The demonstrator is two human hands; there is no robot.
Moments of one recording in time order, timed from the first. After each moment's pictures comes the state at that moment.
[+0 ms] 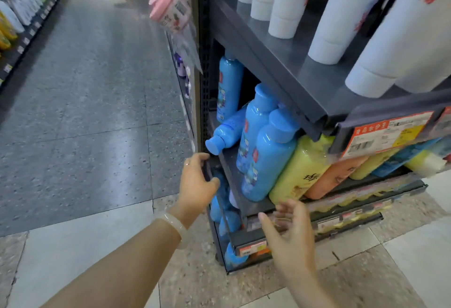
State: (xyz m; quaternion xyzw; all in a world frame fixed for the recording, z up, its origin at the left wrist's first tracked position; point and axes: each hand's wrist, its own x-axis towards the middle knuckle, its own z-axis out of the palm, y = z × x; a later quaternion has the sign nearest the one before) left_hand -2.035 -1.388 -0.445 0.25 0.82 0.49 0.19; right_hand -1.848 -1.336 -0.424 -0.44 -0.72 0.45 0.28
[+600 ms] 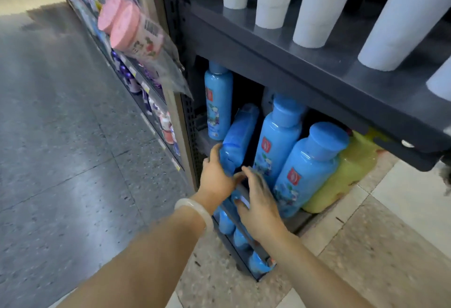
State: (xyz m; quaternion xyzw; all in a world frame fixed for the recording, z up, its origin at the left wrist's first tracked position) left_hand -2.115 -1.325 -0.445 0.39 0.77 0.41 0.30; right_hand -1.995 -1.330 -0.438 -0.44 -0.81 0.34 0.17
